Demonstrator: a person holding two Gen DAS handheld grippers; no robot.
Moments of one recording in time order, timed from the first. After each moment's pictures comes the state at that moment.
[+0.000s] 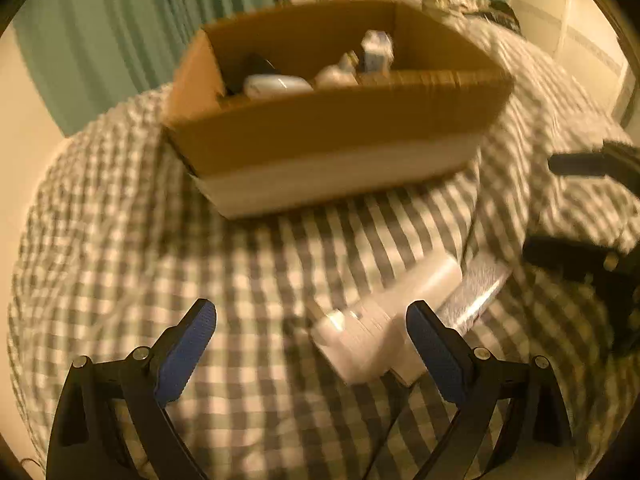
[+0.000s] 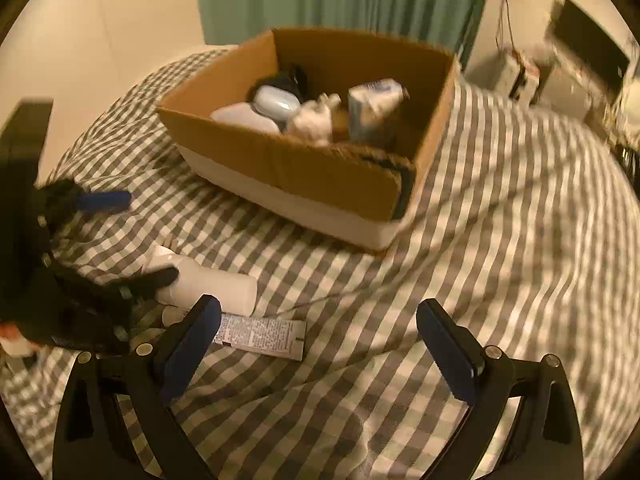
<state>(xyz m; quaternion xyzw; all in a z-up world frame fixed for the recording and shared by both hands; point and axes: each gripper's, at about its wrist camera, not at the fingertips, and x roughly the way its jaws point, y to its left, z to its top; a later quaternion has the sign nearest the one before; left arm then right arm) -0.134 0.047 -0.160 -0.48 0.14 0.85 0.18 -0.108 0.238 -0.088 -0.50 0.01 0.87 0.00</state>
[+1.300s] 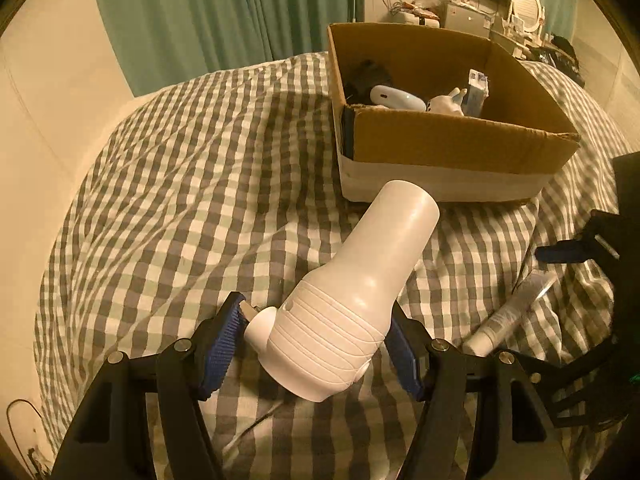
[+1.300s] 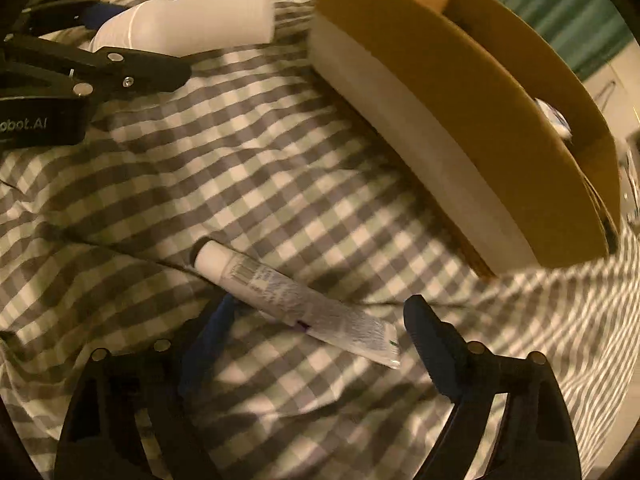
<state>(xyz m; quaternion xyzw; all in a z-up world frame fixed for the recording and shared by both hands) -0.113 -0.022 -0.126 -0.48 0.08 0.87 0.07 -0.130 0.147 -0.139 -0.58 -0.21 0.79 -0.10</state>
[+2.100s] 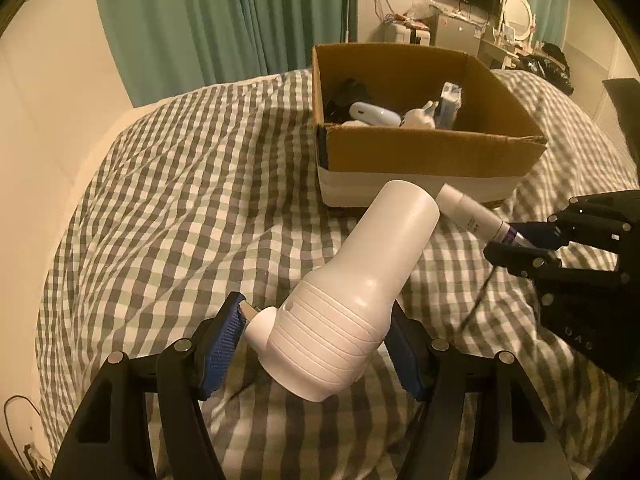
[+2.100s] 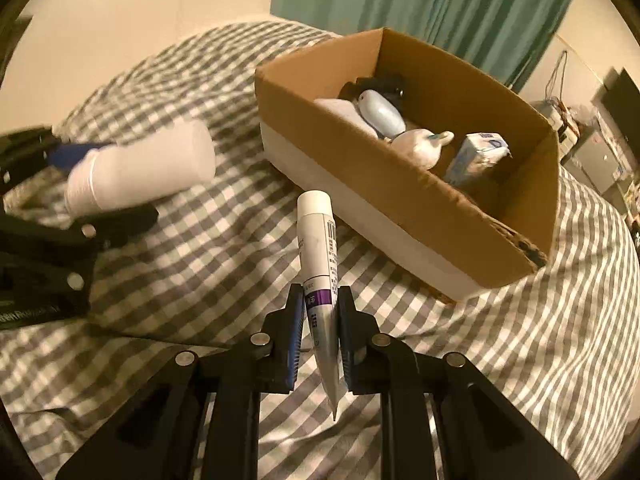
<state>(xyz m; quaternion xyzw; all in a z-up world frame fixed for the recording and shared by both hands) -0.091 -0.017 -0.105 -0.46 0.08 0.88 0.08 -0.130 0.166 -0.079 -0.50 -0.10 0.86 -0.05</state>
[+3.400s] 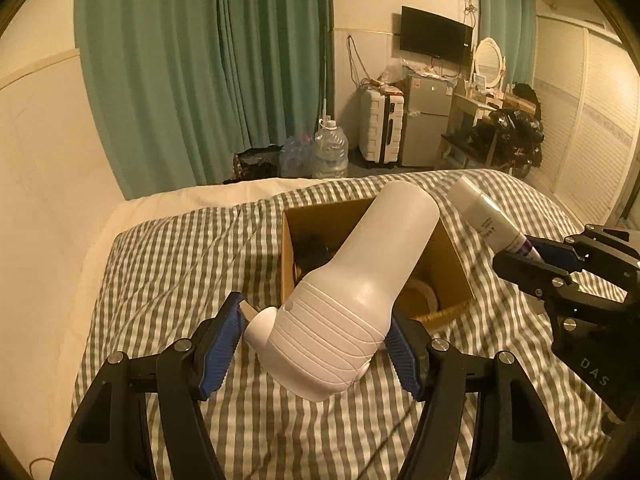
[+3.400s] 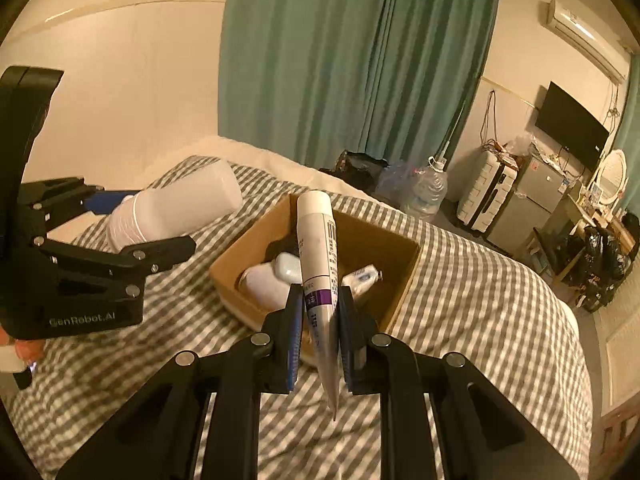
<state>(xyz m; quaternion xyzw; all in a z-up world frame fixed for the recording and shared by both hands) -0.136 0.023 0.035 -0.36 0.07 0.92 0.13 -0.114 0.197 0.079 -0.35 -0.06 0.93 0.02</state>
